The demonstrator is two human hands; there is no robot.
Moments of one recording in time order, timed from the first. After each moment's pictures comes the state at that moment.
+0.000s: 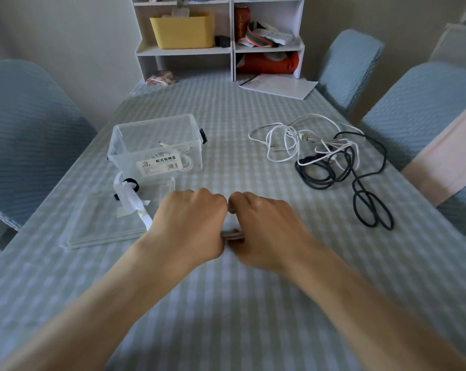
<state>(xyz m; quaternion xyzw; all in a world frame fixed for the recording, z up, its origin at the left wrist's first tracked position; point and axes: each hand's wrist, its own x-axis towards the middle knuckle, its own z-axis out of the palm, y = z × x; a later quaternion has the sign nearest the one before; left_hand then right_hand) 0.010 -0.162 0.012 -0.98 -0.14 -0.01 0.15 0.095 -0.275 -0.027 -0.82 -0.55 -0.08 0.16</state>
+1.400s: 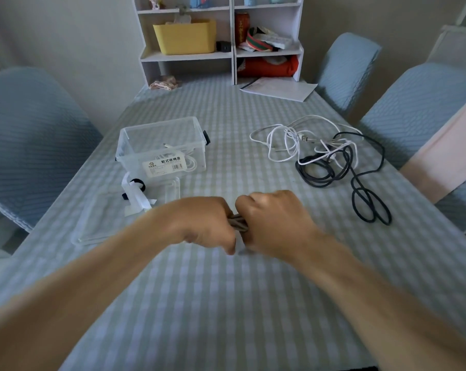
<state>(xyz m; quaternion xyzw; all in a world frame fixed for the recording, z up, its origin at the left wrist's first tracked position) 0.028 -0.152 0.016 -0.94 -0.20 0.21 -0.20 0.107 -0.274 -0.033 -0.79 -0.56 -0.19 0.12</state>
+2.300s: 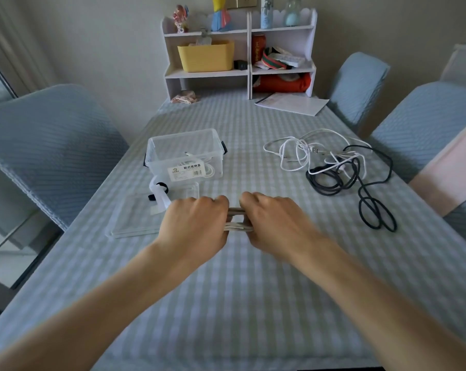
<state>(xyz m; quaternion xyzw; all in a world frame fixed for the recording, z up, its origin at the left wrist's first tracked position) -0.021 -0.152 -0.002 -0.97 -0.12 -0.16 0.16 0.093 -0.273 -0.024 -0.80 -0.56 -0.16 0.11</state>
